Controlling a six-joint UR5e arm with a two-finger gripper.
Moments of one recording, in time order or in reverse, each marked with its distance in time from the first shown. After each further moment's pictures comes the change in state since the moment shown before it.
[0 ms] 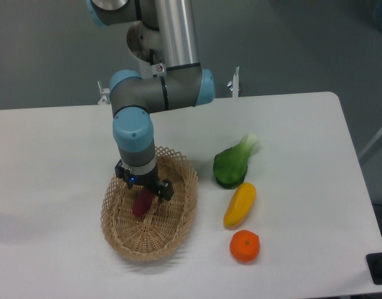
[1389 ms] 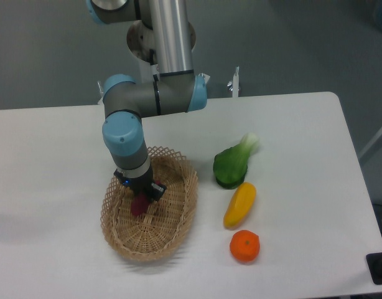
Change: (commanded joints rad) arm -0.026 -0.015 0.009 0.031 0.054 0.015
